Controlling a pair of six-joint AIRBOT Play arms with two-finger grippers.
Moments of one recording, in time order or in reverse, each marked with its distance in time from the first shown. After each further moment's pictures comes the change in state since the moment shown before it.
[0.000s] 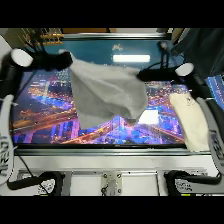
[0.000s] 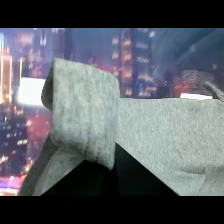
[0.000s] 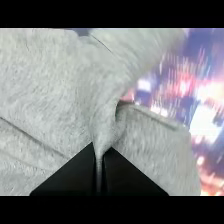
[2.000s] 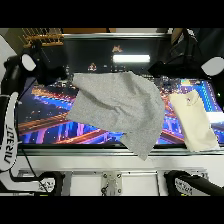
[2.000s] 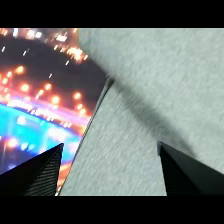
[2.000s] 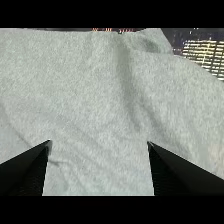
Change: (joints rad) left arm 0.075 -0.101 -0.111 0.279 -0.154 -0.161; right arm -0.063 0.212 -0.032 -0.225 0.144 0.259
